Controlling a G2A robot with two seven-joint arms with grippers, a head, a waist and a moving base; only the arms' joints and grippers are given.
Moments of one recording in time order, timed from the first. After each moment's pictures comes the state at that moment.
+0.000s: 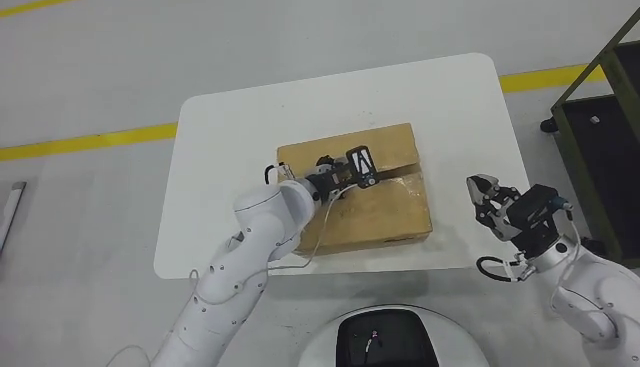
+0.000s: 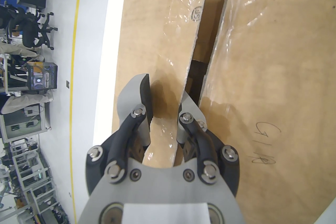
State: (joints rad) left arm 0.78 -1.24 -0.95 -1.74 1.61 -0.67 -0.71; right arm -1.61 -1.16 1.60 -1.94 -1.22 -0.44 -0.06
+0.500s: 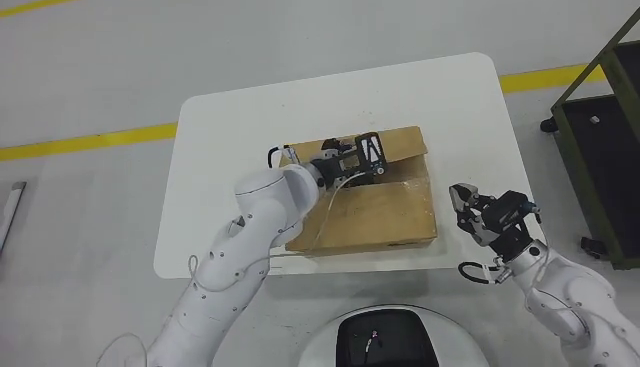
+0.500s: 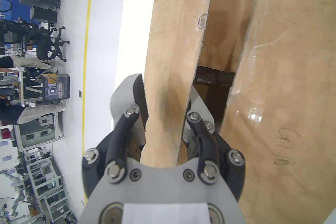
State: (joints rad) left arm 0.66 -1.26 -0.92 -1.69 1.63 -0.71 -0.67; right arm -1.58 -1.17 1.51 -1.87 -1.24 -0.37 -0.07
